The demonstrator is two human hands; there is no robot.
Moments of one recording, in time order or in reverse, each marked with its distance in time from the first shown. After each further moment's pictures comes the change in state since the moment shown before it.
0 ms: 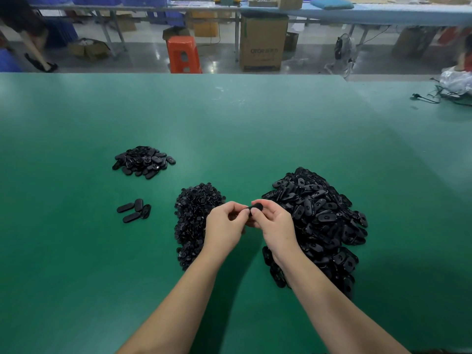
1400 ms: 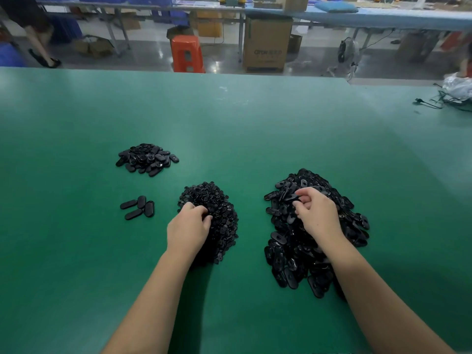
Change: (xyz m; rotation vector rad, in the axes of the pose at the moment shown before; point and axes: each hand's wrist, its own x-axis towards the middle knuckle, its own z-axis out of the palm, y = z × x) left_hand 0.026 -0.052 -0.067 0.926 0.128 0.081; right_hand 0.033 -0.038 -0.075 -0.954 0.194 -0.197
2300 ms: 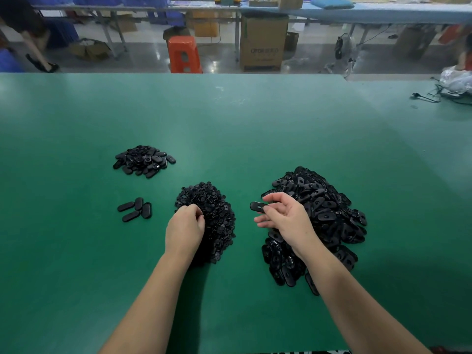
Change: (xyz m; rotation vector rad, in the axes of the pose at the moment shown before) left_hand -0.001 0.003 0.002 -0.139 0.064 -0.031; right_hand -0.037 -0.029 0.027 0.847 -0.324 0.091
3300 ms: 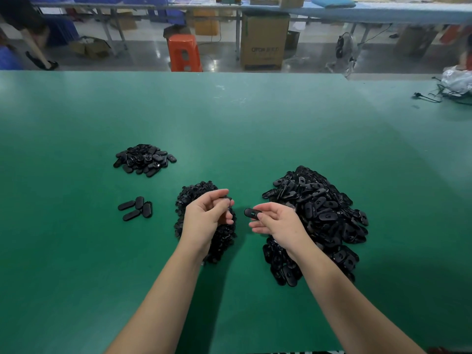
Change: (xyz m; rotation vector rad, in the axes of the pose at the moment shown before) left_hand -0.014 0.054 -0.017 -1.307 -0.201 -0.197; right_hand 0.005 0.015 0.013 -0.080 -0.006 0.165
